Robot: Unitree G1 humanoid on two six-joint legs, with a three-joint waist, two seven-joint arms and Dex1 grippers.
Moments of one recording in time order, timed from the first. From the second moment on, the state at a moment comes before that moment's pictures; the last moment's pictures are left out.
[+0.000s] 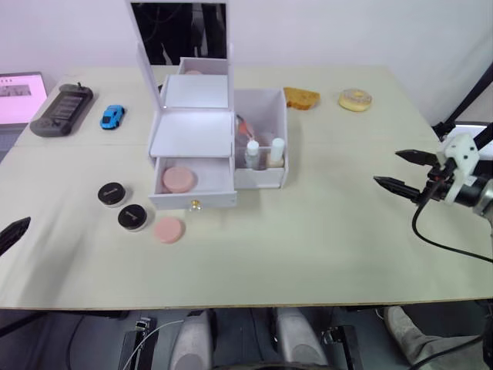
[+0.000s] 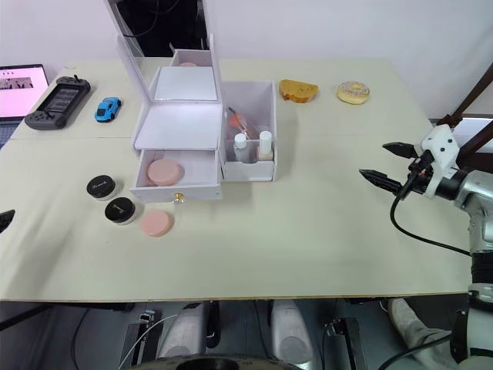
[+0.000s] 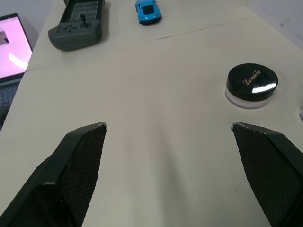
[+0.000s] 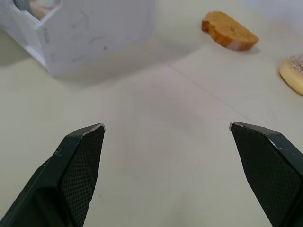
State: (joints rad) left arm 0.21 0.90 0.84 0.26 -0.48 0.21 -0.97; right arm -0.44 -0.90 -0.24 0.32 0.40 0.21 1.11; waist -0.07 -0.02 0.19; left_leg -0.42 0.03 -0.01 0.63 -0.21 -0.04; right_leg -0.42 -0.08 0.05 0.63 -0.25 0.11
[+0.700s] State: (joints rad) left arm 0.54 0.51 0.47 -0.59 -0.50 0.39 -0.72; right arm -0.74 -0.88 0.00 -0.16 0.67 0.79 1.25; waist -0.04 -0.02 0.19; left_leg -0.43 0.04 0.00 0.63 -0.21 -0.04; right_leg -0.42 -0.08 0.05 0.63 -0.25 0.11
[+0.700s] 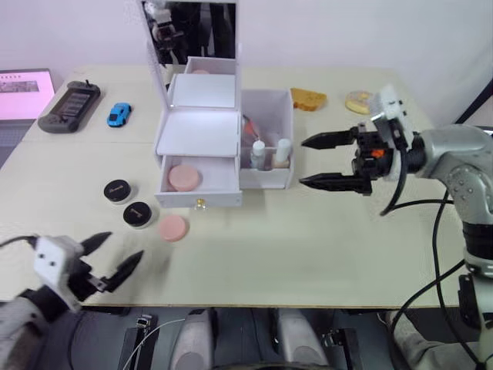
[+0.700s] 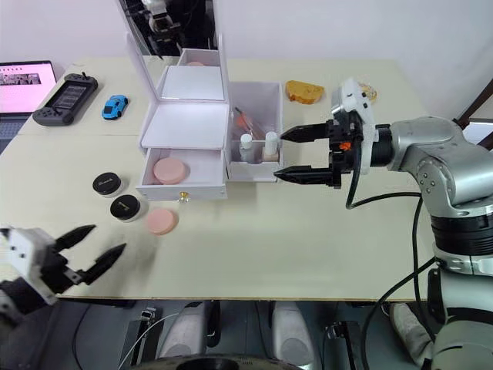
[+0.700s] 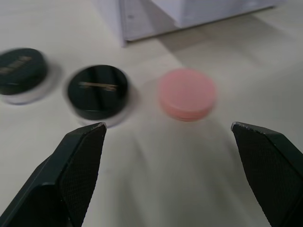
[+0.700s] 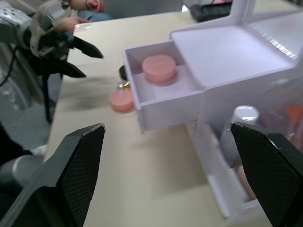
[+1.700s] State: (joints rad) left arm 0.10 0.49 0.10 -0.63 -0.32 0.88 -0.33; right arm -0.73 -0.99 0.02 -0.25 0.65 0.85 1.26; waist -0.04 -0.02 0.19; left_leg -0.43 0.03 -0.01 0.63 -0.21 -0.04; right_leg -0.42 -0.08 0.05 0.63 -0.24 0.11
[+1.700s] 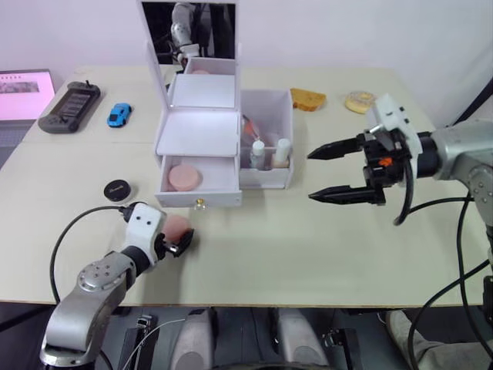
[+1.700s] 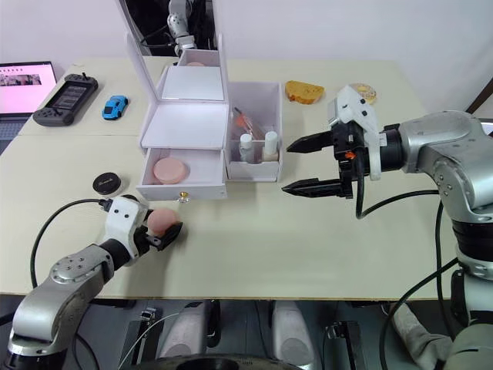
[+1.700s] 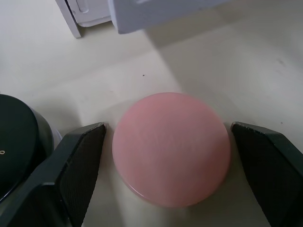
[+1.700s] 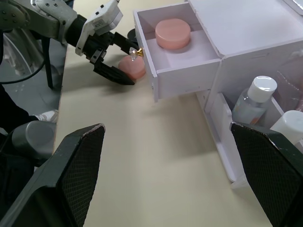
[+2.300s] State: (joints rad) left arm 0.05 0.65 0.22 -0.74 -0.46 1.07 -0.46; right arm -0.78 -0.96 0.04 -0.22 0.62 0.81 1.25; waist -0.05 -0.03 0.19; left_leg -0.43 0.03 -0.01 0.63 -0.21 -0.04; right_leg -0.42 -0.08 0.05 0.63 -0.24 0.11
